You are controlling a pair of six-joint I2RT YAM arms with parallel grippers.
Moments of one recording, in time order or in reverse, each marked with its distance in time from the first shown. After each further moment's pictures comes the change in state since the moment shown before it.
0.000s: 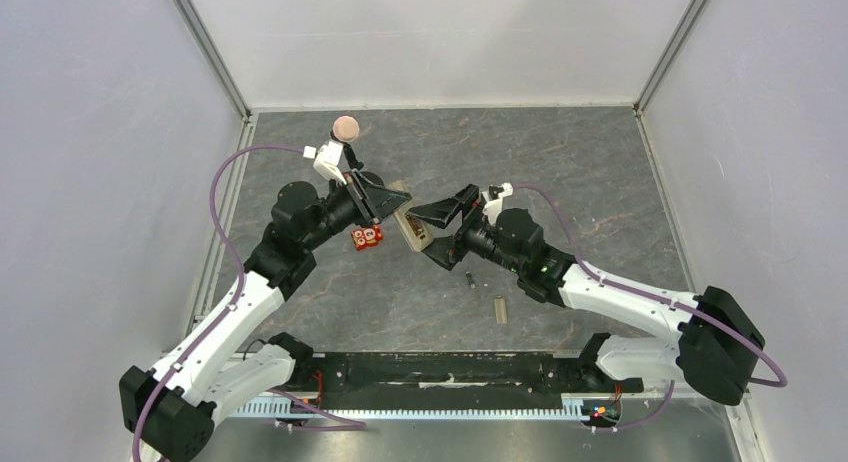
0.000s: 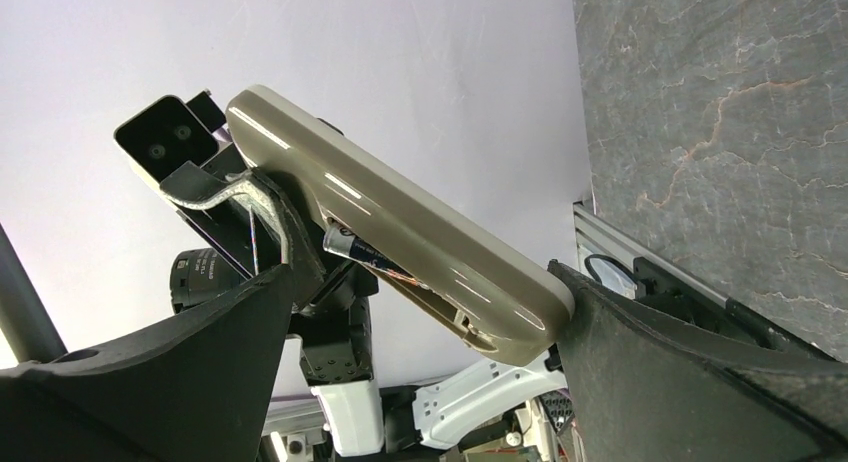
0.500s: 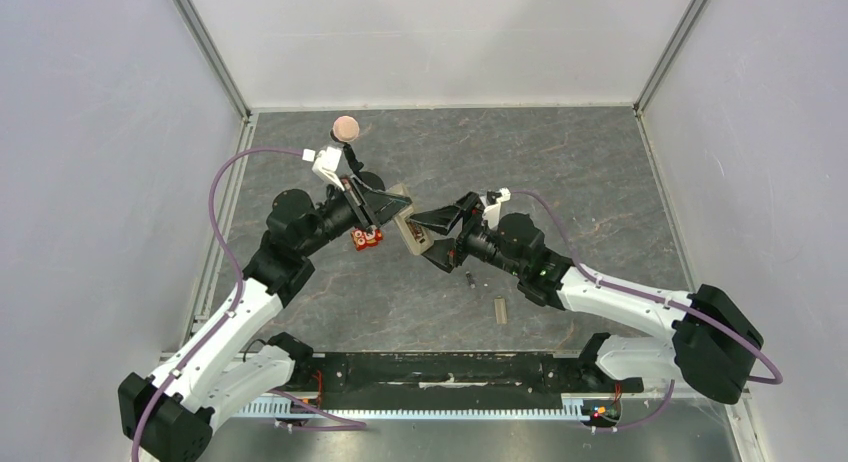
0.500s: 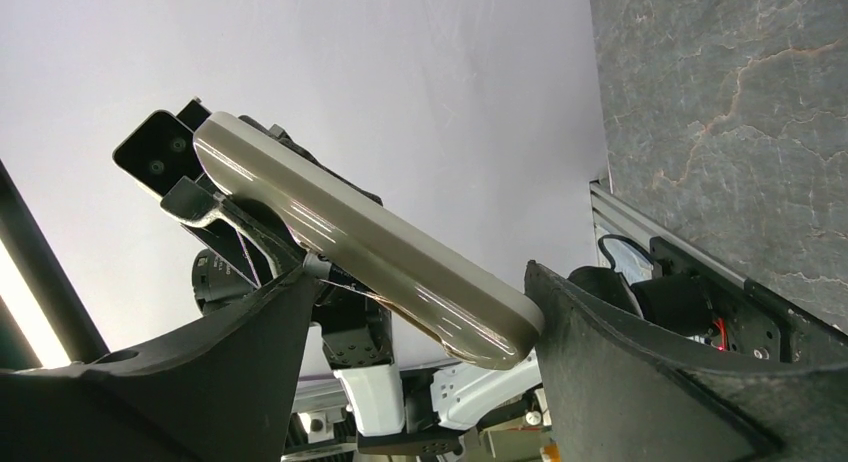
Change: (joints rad) left arm 0.000 -0.040 -0.050 0.083 0.062 0.042; right arm -0.005 0.010 -0.050 0.084 -0.042 0.053
